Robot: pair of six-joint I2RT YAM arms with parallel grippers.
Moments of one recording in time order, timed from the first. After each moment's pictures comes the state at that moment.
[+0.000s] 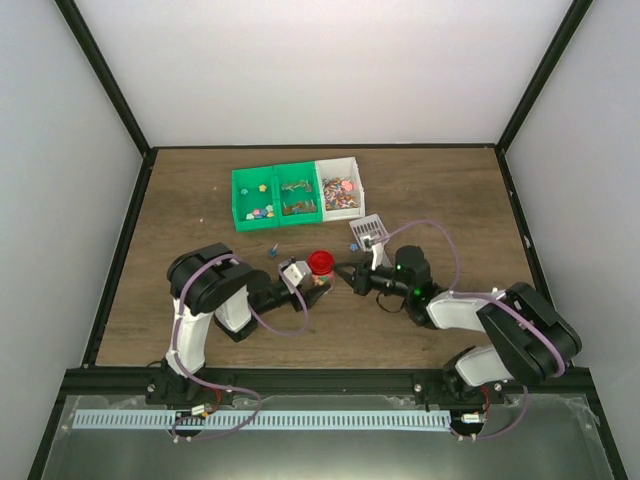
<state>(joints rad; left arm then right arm) -0.70 2.08 0.32 1.56 0.35 -0.01 0.57 1.41 0.36 0.82 -0.58 0.57</state>
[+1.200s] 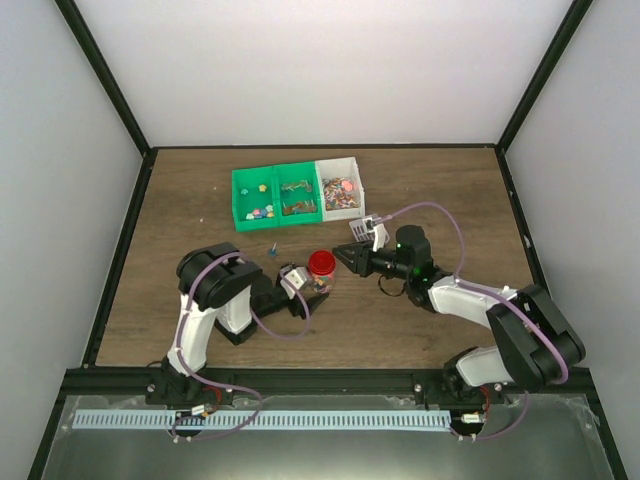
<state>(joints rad) -0.70 2.14 0.31 1.55 0.30 0.05 0.51 1.37 0.50 0.58 -0.59 0.55</state>
